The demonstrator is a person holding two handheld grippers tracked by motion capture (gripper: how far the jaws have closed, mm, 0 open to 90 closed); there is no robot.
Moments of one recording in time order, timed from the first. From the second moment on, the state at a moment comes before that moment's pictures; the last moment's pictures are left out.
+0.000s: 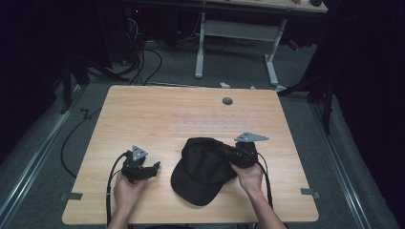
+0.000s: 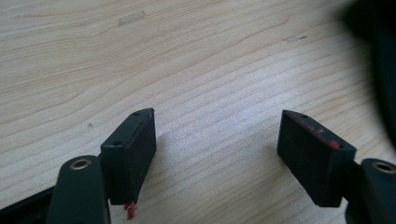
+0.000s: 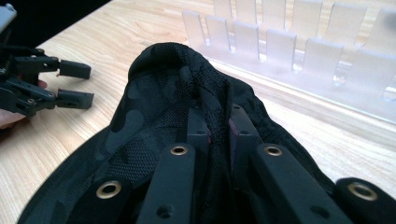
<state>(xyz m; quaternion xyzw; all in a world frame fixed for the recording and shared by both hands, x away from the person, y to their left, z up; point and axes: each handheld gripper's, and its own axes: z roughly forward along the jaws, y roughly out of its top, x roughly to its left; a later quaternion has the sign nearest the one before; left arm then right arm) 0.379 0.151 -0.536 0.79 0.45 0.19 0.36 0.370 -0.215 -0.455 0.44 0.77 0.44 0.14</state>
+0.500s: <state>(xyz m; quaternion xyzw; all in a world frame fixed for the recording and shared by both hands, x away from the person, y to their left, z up) 0.381 0.145 -0.535 0.80 0.45 0.18 0.35 0.361 -0.225 -0.434 0.41 0.77 0.46 0.16</state>
